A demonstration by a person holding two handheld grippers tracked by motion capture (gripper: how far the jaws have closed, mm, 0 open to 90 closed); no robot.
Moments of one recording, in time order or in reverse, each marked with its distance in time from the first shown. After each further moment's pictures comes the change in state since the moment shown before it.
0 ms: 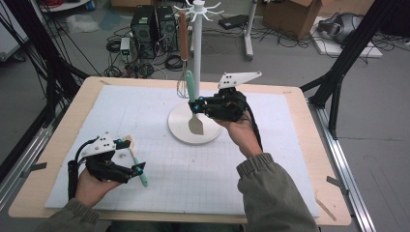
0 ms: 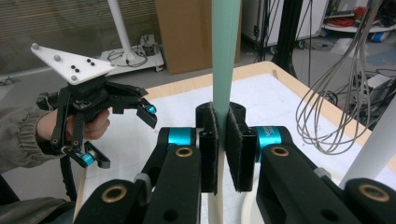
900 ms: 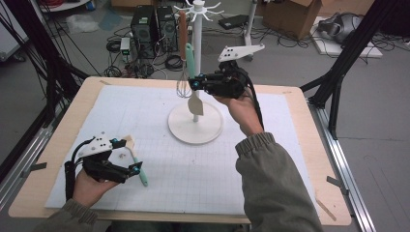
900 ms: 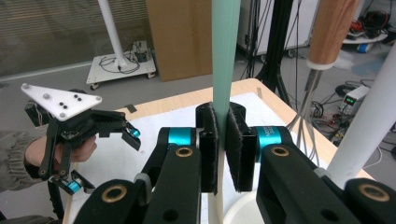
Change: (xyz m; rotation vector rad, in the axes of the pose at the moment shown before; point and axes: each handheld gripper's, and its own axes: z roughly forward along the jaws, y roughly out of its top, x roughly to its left) left arm 0.004 -0.003 -0.005 -0.008 0.028 -0.005; right arm -0.019 0.050 -0.006 -0.012 -0.028 -0.011
